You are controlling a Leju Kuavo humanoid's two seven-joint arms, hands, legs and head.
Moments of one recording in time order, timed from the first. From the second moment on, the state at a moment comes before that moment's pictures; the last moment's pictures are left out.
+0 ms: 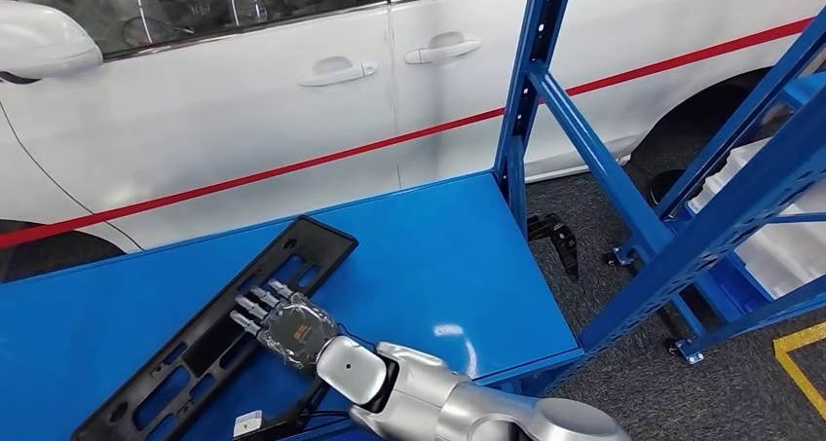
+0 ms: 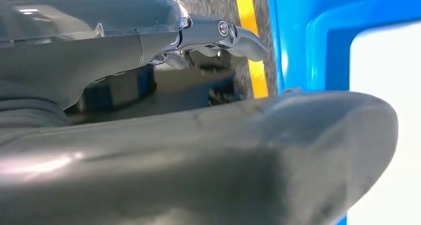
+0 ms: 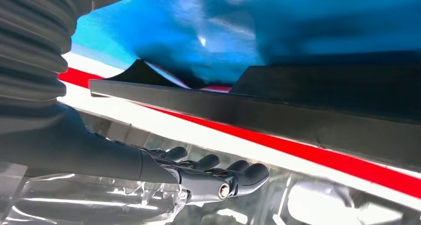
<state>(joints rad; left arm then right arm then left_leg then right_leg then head) -0.10 -0.22 0.47 -0.19 -0.21 0.05 -0.25 -0.76 0.38 1.45 -0.48 1.12 -0.31 0.08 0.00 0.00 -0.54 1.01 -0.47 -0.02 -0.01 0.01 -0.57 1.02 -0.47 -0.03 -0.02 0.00</state>
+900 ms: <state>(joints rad) -0.10 -0.22 0.45 -0.19 -0.25 0.03 -0.24 -0.78 0.37 1.45 -0.46 1.08 -0.28 0.08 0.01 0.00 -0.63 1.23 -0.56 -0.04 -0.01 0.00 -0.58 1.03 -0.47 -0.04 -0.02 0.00</state>
